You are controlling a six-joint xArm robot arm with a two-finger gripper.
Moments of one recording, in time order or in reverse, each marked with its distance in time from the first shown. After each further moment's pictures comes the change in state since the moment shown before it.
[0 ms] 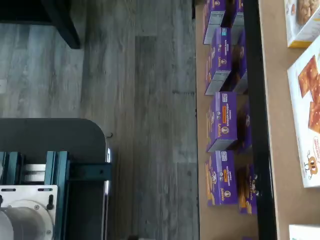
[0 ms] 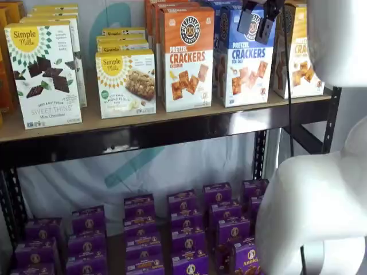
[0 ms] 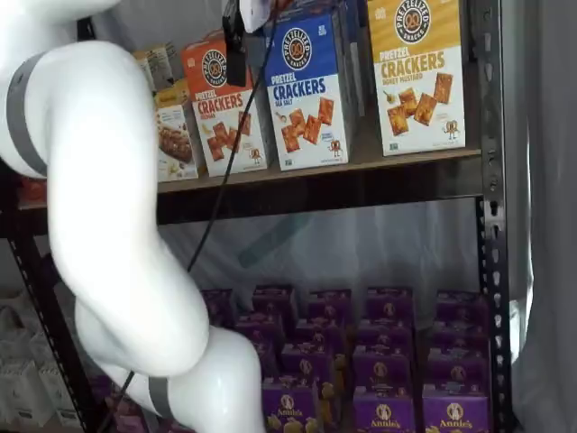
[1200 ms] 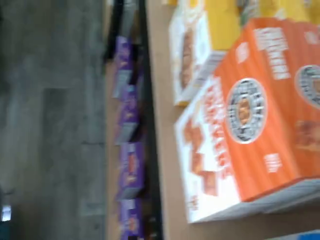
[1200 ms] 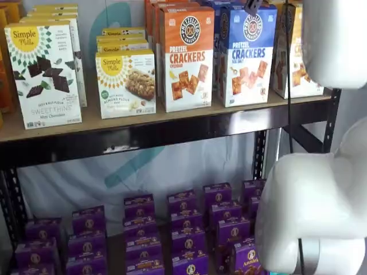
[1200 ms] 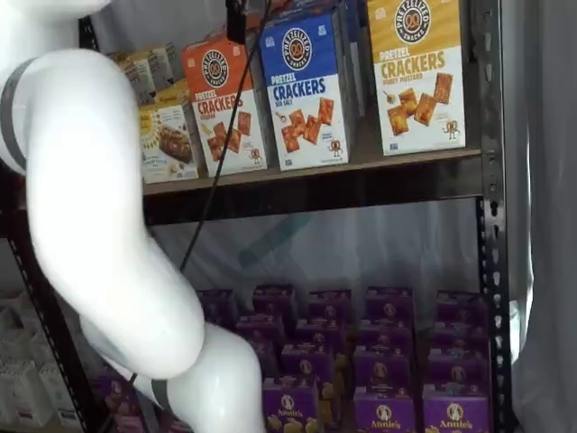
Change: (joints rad) arm -0.130 -0.030 -0.011 0.225 -0.195 -0.011
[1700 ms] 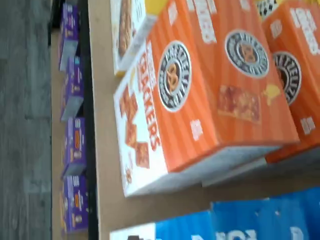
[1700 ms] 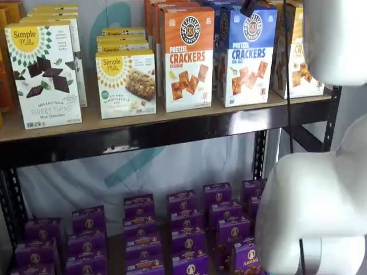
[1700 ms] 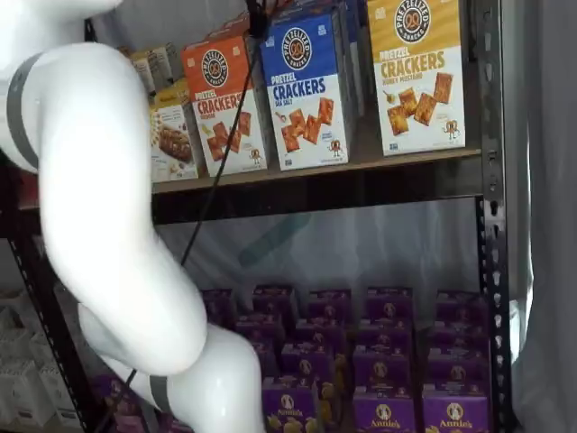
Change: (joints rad) arm 0.051 0.034 0.033 -0.073 -0.207 -0.026
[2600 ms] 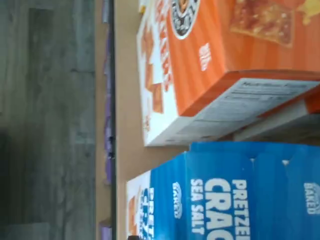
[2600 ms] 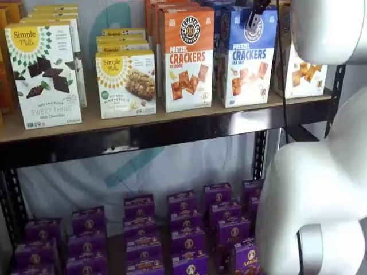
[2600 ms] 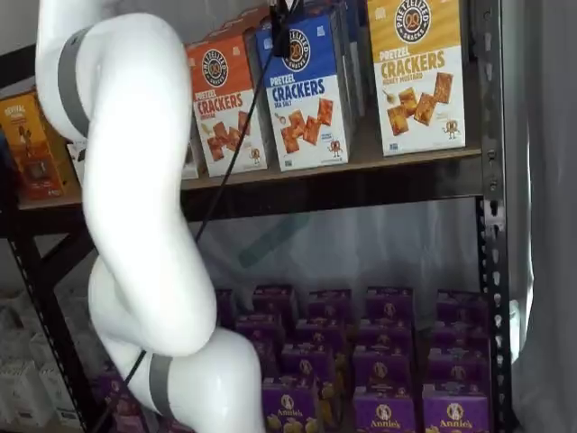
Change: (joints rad) arm 0.055 0.188 -0.153 -0.163 0.113 -0.015
